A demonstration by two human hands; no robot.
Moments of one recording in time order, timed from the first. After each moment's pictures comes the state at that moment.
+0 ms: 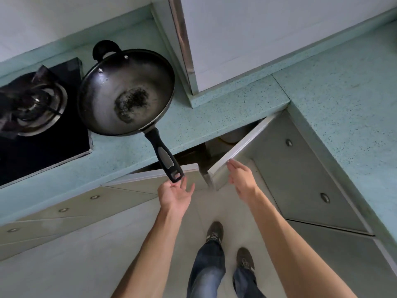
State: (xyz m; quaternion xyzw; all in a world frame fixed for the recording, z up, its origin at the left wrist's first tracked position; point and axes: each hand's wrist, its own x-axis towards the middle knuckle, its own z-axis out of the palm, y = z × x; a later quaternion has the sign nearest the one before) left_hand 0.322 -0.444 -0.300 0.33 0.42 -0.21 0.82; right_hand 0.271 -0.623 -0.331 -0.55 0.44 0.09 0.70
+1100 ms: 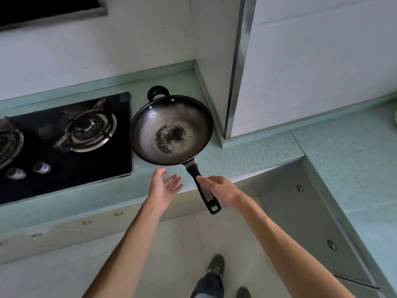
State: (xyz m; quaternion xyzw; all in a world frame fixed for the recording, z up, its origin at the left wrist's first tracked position) left_hand 0.439 -0.354 -0.222 0.48 0.34 -0.25 0.77; right_hand 0.366 -0.540 -0.186 -0.75 0.19 0.26 0.57
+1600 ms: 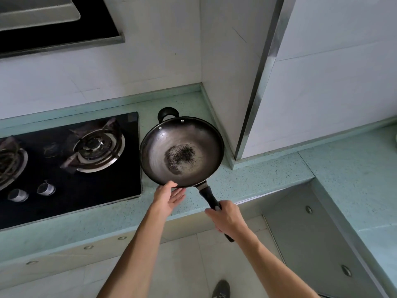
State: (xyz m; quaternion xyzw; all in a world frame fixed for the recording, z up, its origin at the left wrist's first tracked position) left_hand 0.499 -0.335 -0.231 0.52 0.34 -0.26 0.74; right_hand 0.379 -0.498 -0.201 -0.80 0.29 0.19 0.49
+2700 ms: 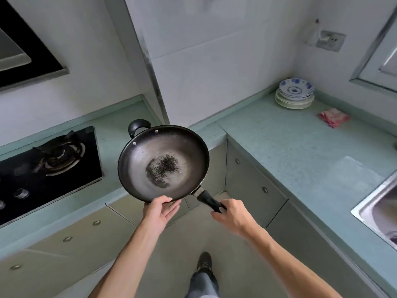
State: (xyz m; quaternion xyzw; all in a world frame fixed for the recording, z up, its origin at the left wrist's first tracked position) left_hand 0.188 -0.387 -0.162 0.53 0.27 -0.31 0.74; right_hand 0.034 -0.567 -0.149 -0.86 0.27 0.06 0.42
